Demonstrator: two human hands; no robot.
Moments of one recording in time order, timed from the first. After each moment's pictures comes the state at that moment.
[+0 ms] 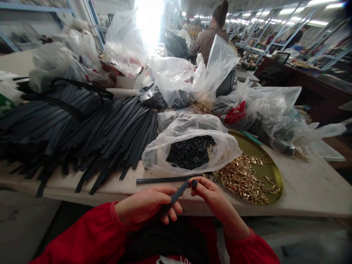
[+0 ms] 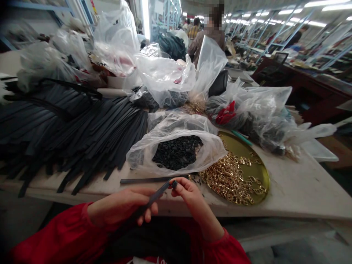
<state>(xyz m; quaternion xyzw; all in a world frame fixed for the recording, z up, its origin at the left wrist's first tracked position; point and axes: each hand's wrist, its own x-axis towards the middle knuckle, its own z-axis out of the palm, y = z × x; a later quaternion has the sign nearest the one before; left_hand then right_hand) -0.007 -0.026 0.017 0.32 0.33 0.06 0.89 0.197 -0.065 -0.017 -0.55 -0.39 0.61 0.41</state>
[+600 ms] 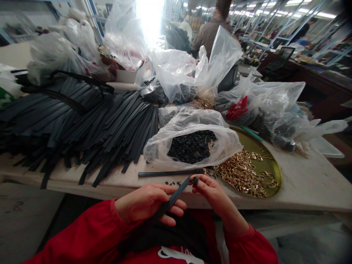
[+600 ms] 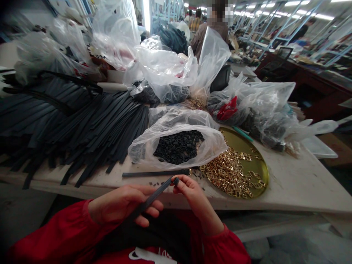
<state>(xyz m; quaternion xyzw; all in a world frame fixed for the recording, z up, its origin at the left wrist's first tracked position) -0.017 -0.034 0.023 0.21 0.33 0.02 0.92 0.198 -0.078 -0.028 -0.56 -0.33 0.64 0.42</state>
